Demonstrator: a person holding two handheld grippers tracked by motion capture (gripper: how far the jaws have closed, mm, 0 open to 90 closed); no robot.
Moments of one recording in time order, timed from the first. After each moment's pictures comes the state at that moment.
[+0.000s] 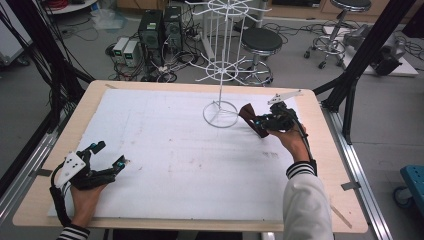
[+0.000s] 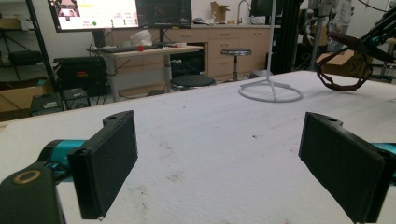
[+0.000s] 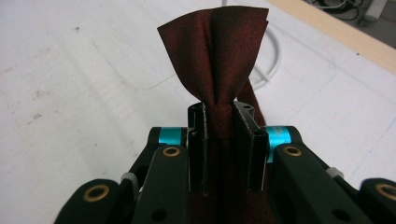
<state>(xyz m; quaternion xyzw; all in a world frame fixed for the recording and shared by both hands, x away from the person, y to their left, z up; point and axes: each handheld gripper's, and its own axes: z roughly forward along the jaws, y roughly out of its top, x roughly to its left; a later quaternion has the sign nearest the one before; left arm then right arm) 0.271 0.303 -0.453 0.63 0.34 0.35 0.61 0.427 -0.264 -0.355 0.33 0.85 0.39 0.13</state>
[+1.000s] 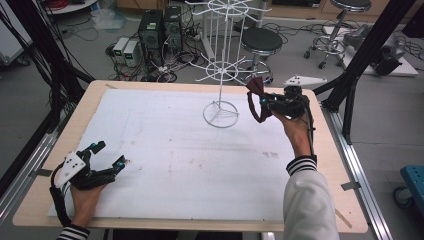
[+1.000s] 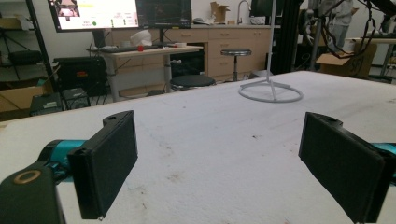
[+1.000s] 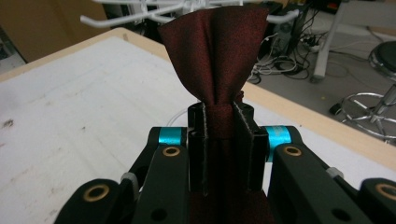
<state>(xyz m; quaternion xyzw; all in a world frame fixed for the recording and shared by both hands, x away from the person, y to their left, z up) 0.271 0.303 -0.453 0.63 0.34 0.35 0.61 0.412 -0.267 -0.292 0.37 0.76 0.49 0.20</state>
